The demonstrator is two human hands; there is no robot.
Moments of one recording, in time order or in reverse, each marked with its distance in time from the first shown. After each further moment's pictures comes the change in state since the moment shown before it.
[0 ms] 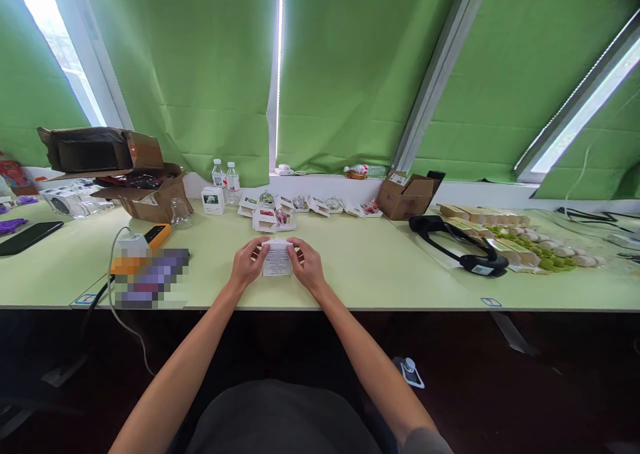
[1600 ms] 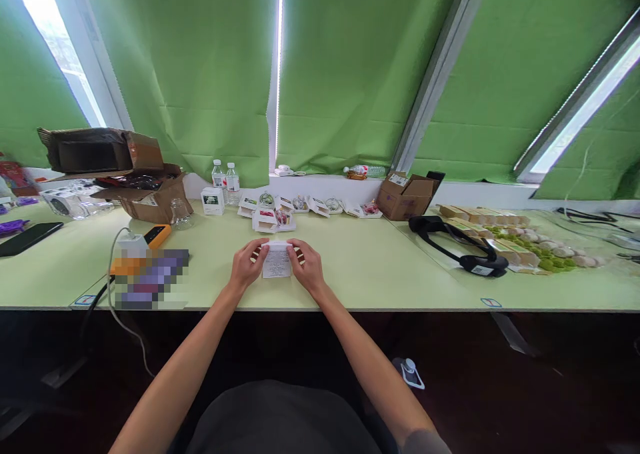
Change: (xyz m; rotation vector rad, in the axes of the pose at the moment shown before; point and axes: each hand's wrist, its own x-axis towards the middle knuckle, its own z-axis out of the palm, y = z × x) left_hand -0.002 0.003 0.000 0.039 0.034 0.032; right_hand -0.001 -0.003 0.000 0.014 0.035 -0.007
